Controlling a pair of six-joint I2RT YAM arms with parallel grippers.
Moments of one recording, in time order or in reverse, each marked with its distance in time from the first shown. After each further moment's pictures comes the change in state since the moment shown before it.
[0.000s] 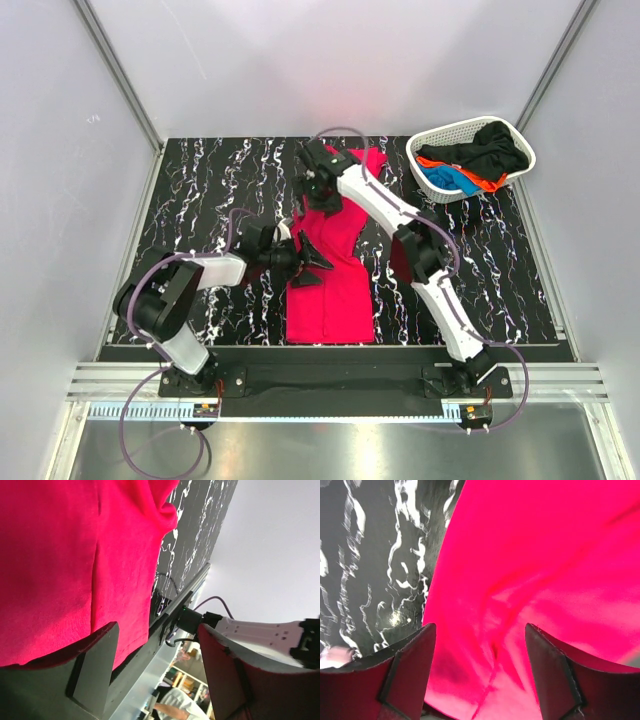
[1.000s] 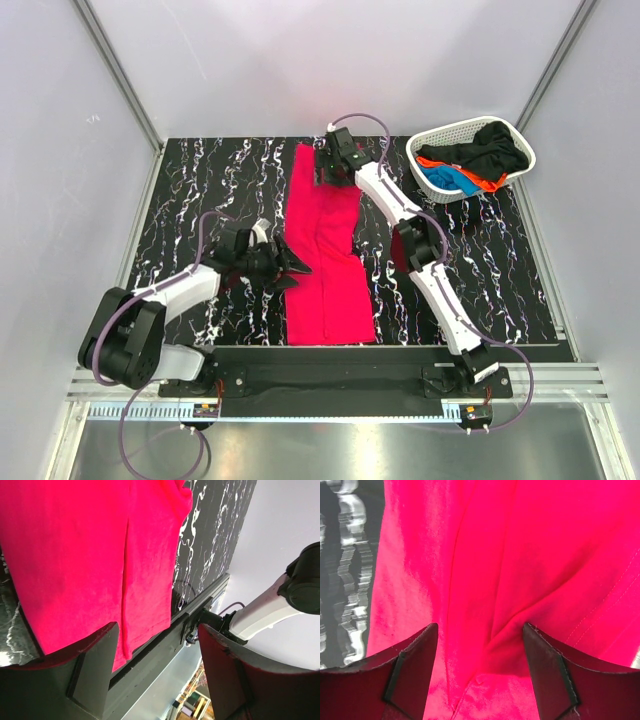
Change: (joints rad) left arm 0.103 -0.301 -0.081 -0.285 -0.072 0.181; right arm -0.174 0.275 0.315 0.256 0.090 -0.029
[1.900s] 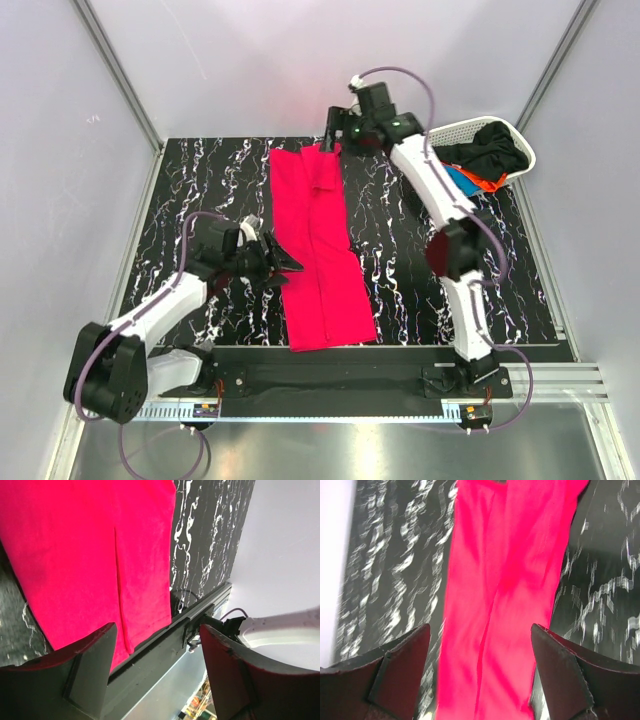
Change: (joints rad) left arm 0.029 -0.176 0.015 -0.167 -0.056 0.041; right arm -0.040 -0.485 -0.272 -0.040 -0.185 0.024
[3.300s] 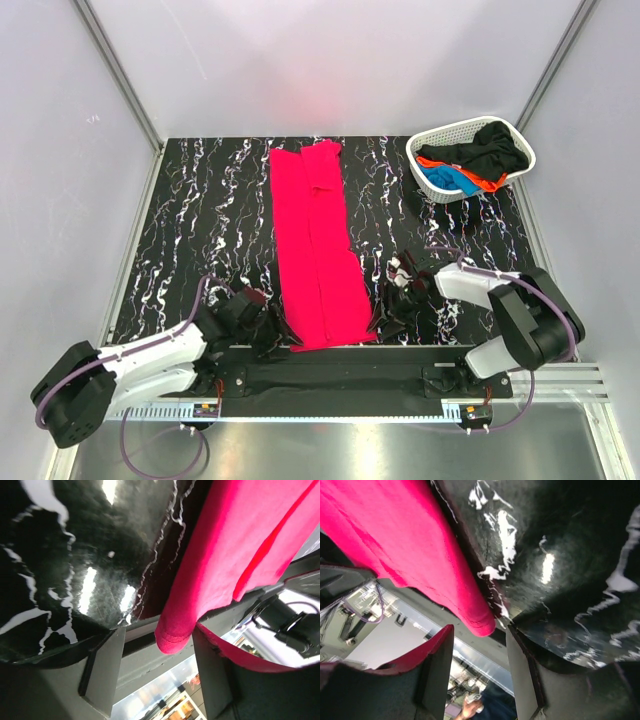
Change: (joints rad) left arm -0.457 -0.257 -0.402 -0.086 -0.297 -0.448; right arm 0.019 -0.868 -1.909 0.347 -0.488 0.257
